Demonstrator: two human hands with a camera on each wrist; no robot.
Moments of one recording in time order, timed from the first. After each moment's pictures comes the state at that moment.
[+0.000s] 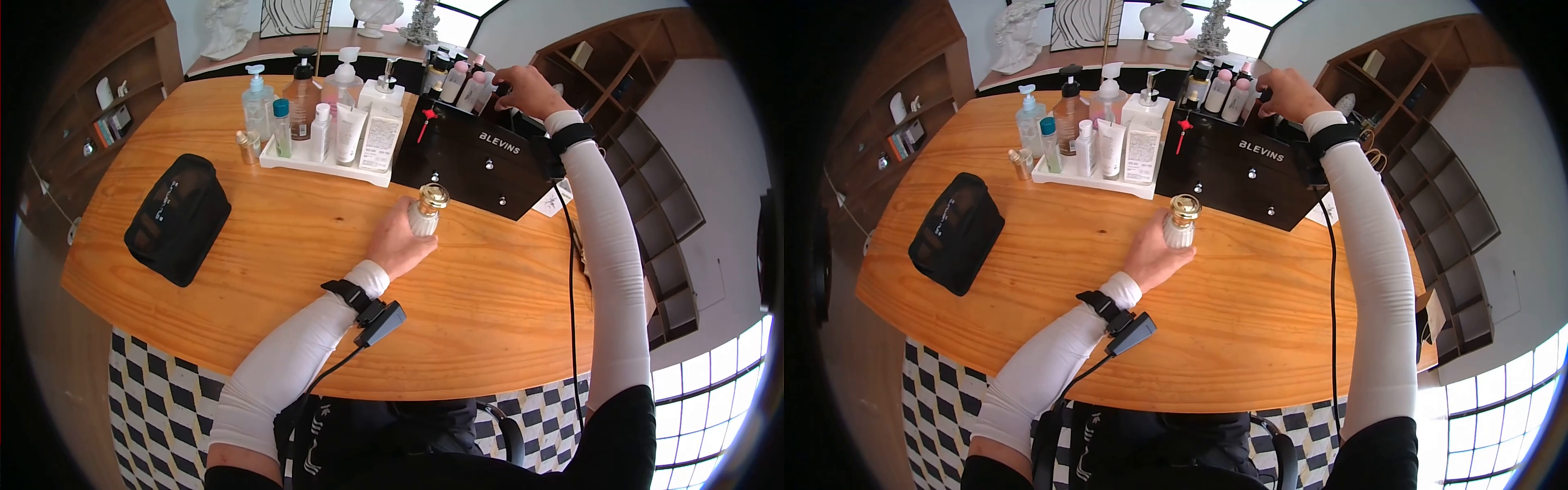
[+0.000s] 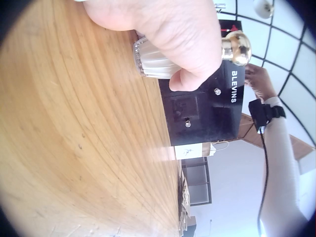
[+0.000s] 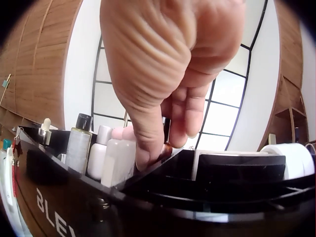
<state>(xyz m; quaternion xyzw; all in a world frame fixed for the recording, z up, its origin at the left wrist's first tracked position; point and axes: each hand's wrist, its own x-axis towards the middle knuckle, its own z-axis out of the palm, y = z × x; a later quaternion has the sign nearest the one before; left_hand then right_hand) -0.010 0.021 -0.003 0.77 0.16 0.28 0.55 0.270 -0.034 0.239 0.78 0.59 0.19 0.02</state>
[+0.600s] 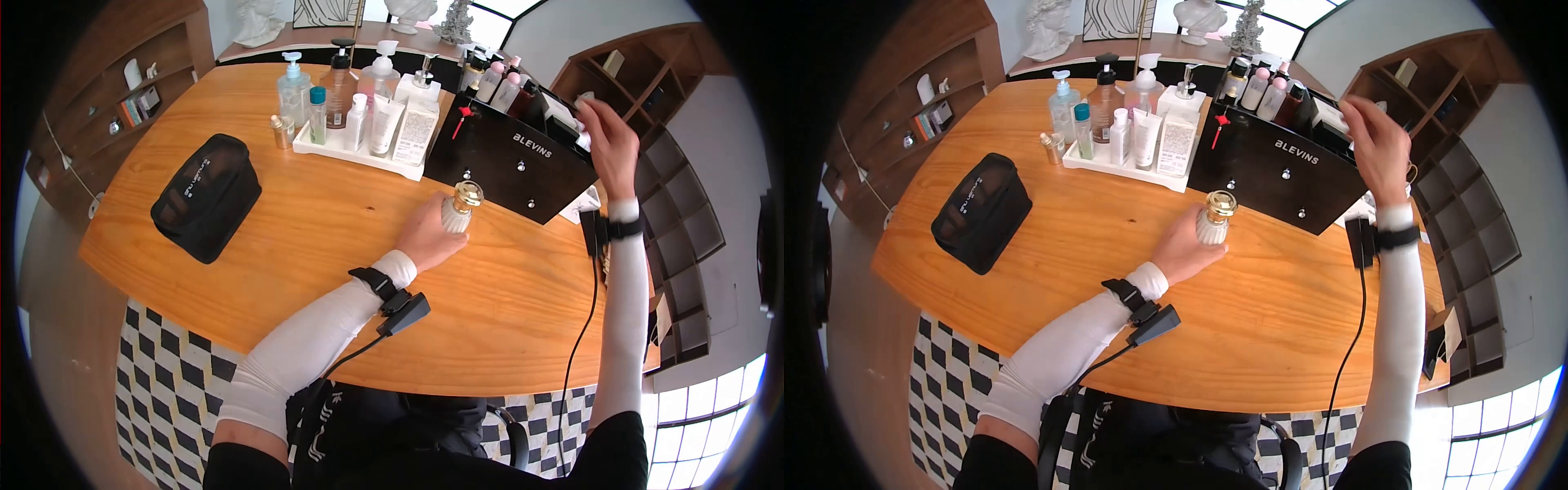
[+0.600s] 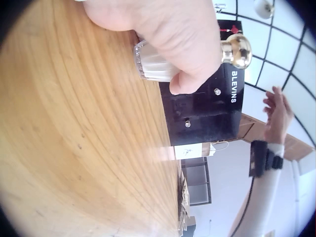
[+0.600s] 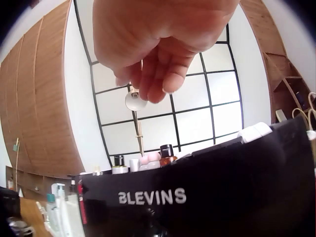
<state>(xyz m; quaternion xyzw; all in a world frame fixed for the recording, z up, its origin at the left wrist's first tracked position) -0.012 0.021 0.000 0.79 0.16 0.26 0.52 0.208 -0.125 0.208 0.72 0.50 0.27 -0.40</state>
